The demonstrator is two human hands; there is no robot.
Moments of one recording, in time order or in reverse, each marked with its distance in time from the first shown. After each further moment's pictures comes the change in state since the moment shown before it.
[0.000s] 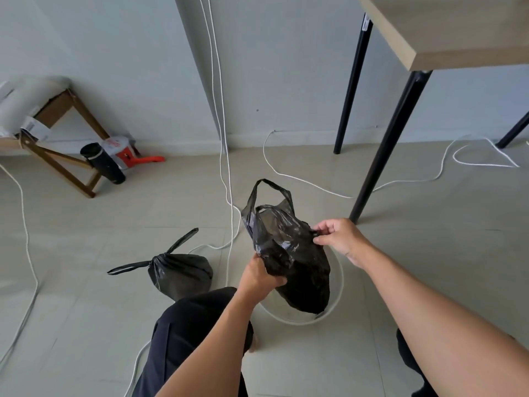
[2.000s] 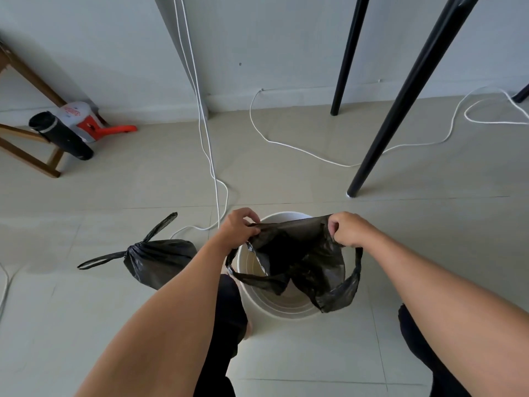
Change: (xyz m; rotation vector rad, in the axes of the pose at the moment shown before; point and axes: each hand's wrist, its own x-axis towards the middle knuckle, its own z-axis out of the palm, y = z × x) left_hand 0.121 0.003 -0.032 0.102 -0.096 -0.017; right_hand 0.067 0.054 -0.015 -0.743 -0.161 0.226
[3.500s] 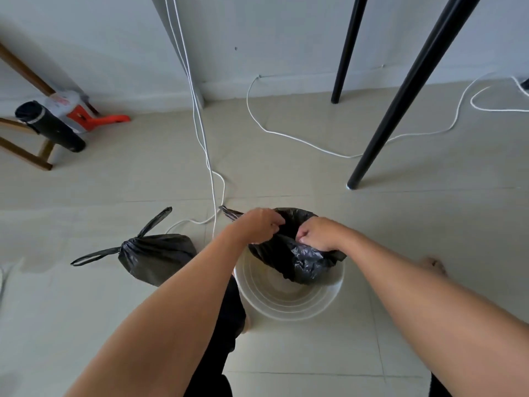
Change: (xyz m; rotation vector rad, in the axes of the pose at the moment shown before) left_hand 0.028 0.028 0.034 0.688 -0.276 0.290; right_hand 0.022 -0.027 0.035 -0.011 -0.219 -0.253
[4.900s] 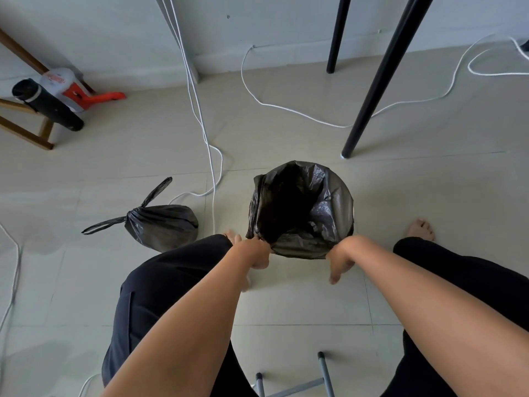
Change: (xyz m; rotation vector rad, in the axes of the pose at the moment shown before) left_hand -0.075 0.020 0.110 0.410 -0.476 -0.196; right_hand -0.077 0.042 0.079 -0.431 -0.565 0.396
